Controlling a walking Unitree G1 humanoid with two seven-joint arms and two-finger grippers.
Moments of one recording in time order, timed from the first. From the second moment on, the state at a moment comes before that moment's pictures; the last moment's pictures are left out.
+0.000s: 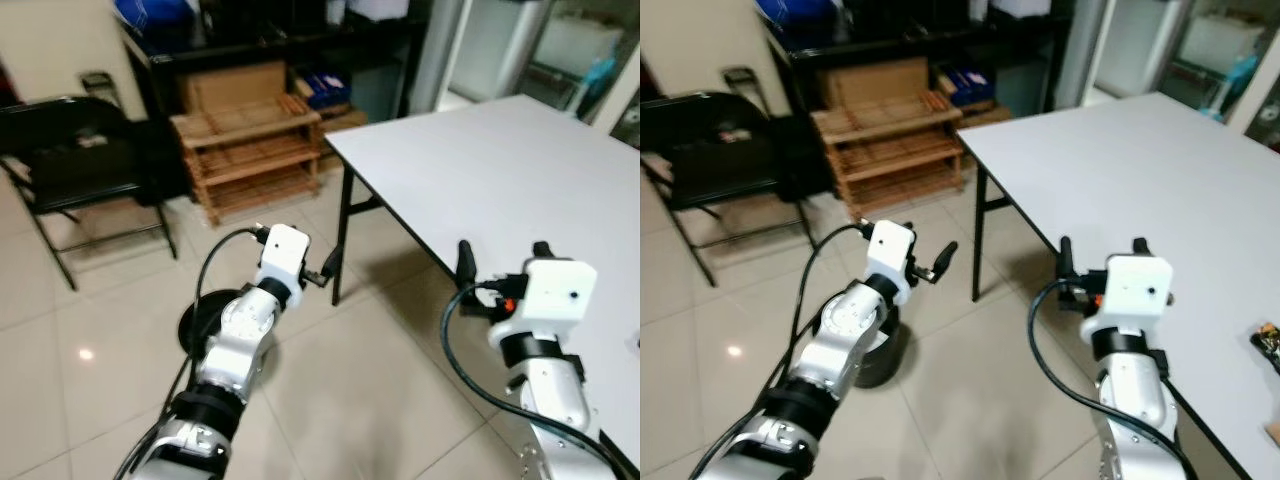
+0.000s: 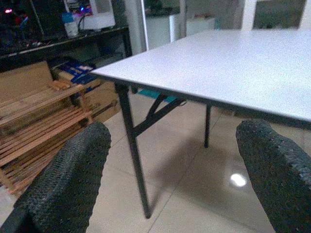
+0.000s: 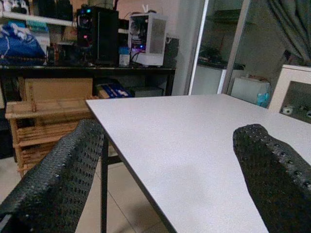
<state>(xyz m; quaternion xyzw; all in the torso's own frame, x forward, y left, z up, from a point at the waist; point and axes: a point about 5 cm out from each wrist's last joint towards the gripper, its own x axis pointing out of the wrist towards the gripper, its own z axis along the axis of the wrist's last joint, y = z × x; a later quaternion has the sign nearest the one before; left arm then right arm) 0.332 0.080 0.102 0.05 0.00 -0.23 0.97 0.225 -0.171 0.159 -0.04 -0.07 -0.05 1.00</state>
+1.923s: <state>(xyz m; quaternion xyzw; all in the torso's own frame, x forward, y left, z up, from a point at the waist) 0.354 0.086 0.119 0.03 0.00 -0.23 0.97 0.223 -0.167 0.154 -0.02 -0.05 -0.06 1.00</state>
